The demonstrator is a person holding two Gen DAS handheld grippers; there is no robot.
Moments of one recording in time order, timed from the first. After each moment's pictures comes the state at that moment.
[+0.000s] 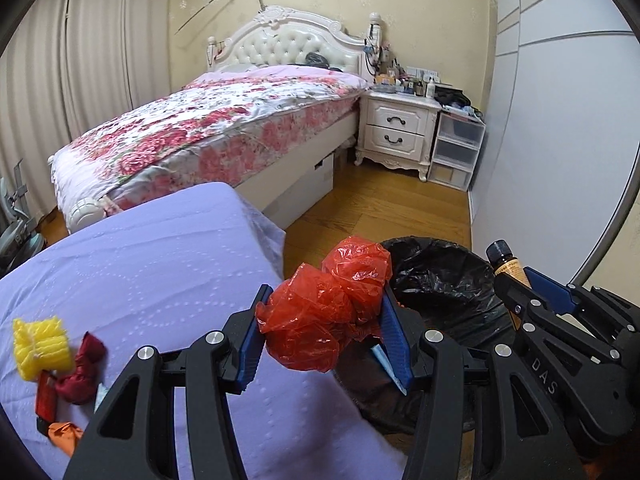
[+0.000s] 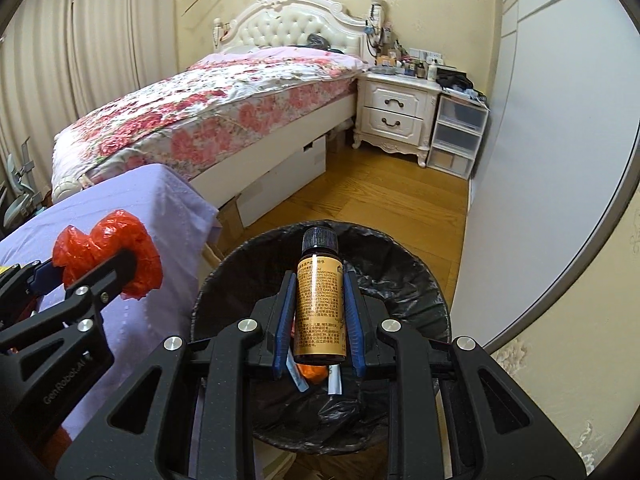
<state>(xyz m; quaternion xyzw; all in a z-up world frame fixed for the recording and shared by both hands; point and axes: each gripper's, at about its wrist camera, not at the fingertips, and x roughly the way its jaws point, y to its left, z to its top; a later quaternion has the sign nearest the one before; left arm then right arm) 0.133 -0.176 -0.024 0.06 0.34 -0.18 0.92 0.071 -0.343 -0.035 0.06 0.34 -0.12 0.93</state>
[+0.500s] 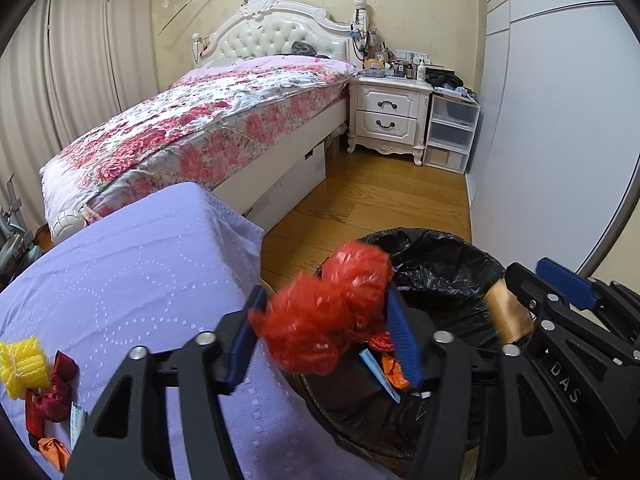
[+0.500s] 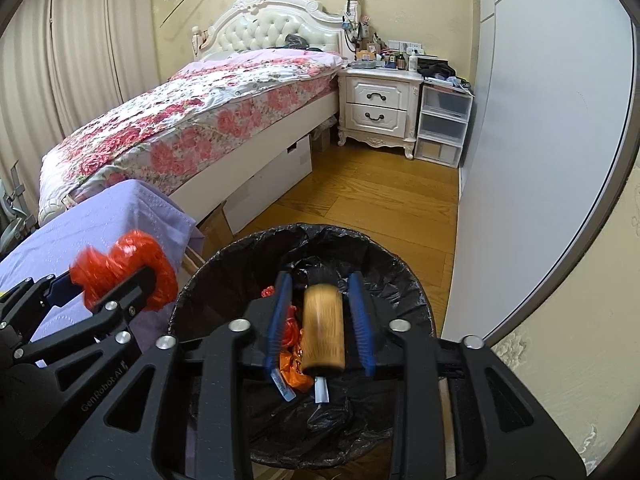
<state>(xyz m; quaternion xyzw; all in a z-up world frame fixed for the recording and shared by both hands) 0.150 -0.209 -0.038 0.09 0.35 -0.18 0.92 0.073 -0.372 -0.039 0.08 0.33 -0.15 0.93</state>
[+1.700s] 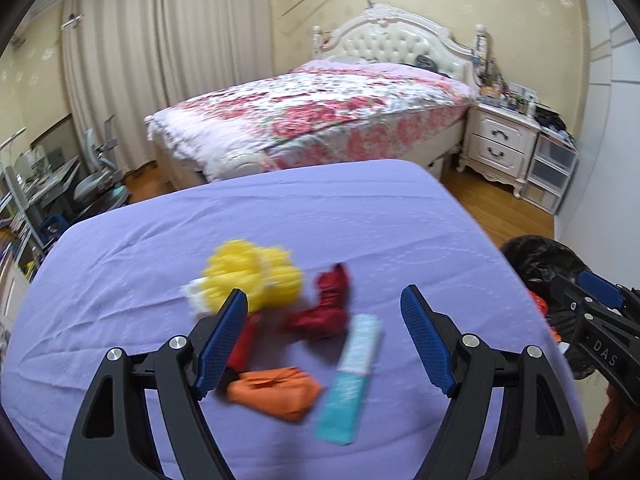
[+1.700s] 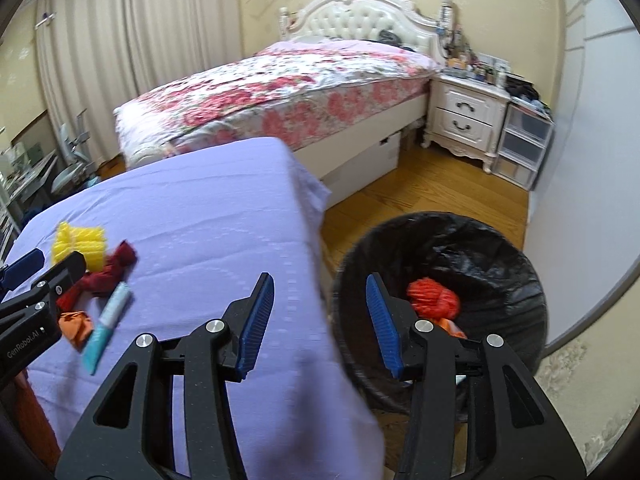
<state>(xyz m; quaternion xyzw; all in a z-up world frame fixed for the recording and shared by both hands) 0.096 0.001 -0.011 0.03 0.34 0.01 0.94 0.066 -0.226 -0.026 0.03 0.35 0.00 0.94</state>
